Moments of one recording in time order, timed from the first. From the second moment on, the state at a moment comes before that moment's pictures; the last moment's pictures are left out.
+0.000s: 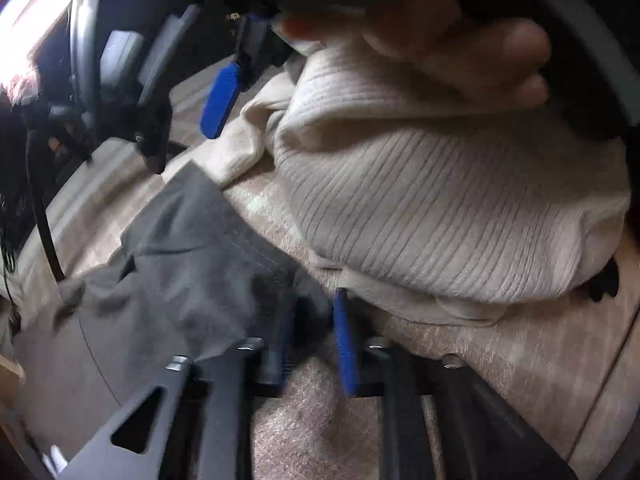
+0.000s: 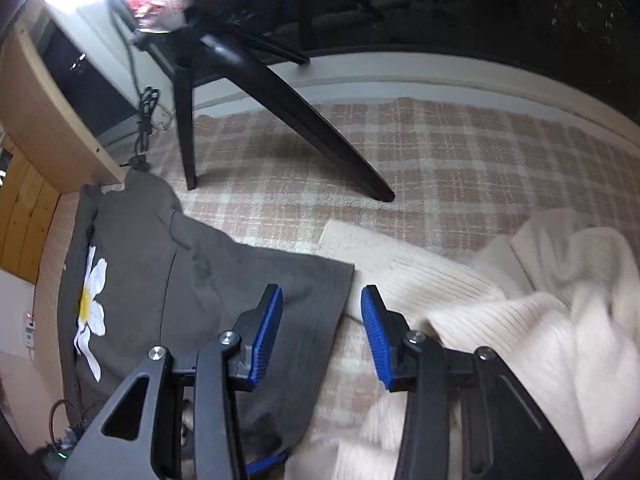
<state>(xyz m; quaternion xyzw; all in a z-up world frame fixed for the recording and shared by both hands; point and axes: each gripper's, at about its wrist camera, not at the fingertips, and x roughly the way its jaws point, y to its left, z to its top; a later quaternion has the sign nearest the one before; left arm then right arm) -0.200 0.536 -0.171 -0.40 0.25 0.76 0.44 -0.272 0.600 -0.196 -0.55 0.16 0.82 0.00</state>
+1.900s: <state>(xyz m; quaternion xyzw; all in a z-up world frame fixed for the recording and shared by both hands) -0.245 0.349 -0.121 -0.37 -0.08 0.82 0.42 -0.308 0.479 -0.114 -0.46 0.11 0.88 -0.02</state>
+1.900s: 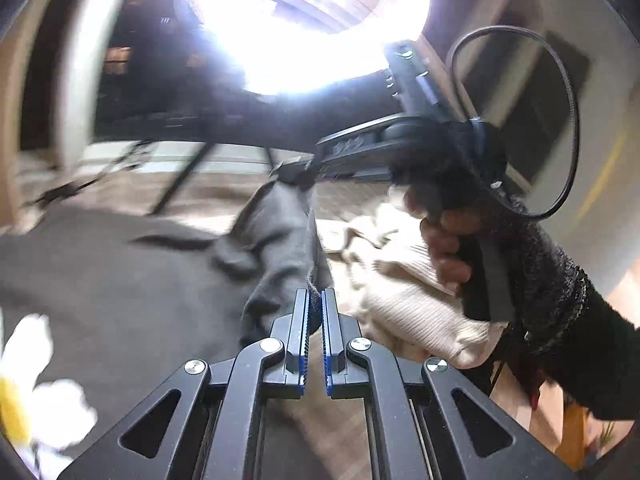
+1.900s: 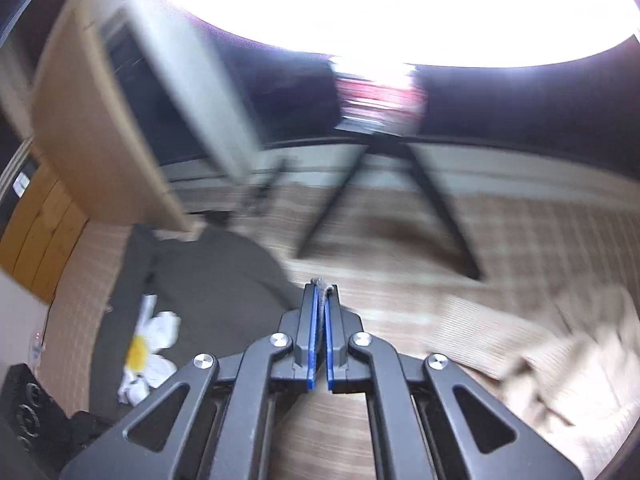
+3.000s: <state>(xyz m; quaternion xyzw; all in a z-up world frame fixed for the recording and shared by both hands) -0.312 0.307 -0.161 -0.45 0.01 0.83 0.31 -0.347 0.442 -0.211 -0.51 0.09 0.85 -0.03</state>
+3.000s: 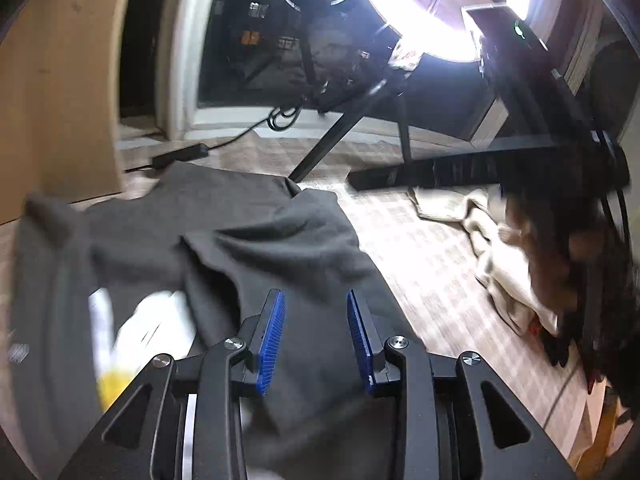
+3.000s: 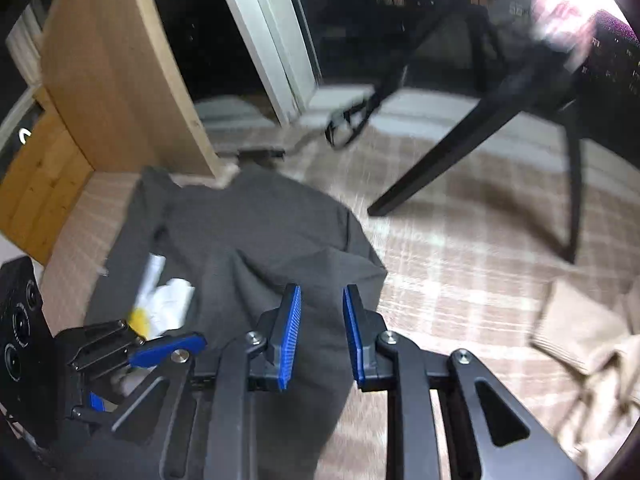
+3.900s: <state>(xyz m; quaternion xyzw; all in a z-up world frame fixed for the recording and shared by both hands) -0.136 0.233 -0.103 -0.47 -0.02 0.82 0.33 -0.230 0.419 -0.200 -0.55 0.06 0.82 -0.14</state>
